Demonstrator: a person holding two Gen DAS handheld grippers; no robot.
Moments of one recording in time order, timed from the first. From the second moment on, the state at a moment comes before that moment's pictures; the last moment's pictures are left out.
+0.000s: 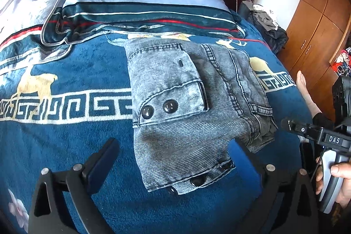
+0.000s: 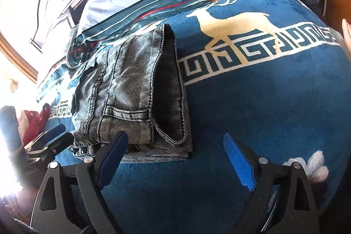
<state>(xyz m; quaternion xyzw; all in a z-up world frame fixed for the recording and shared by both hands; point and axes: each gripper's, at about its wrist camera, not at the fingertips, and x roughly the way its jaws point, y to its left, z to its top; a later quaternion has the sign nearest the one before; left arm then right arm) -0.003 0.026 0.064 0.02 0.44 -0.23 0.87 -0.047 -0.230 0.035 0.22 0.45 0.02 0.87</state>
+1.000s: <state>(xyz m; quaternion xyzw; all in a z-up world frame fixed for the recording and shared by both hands) 0.026 0.063 0.045 -0.11 0.48 -0.18 0.85 -0.015 -0.242 0.019 0.29 0.43 0.06 0.85</state>
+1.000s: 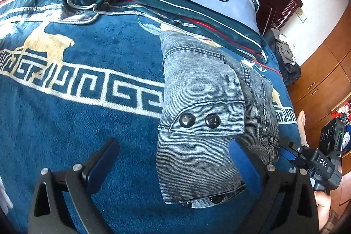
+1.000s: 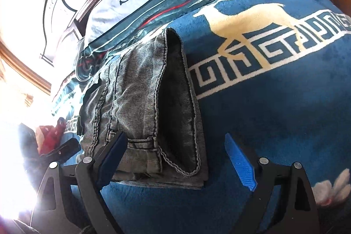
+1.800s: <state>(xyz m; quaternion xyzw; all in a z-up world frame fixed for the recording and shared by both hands) 0.057 0.050 0.020 -0.14 0.50 -0.19 0.83 0.028 -0.237 0.004 0.29 0.46 0.09 0.84</state>
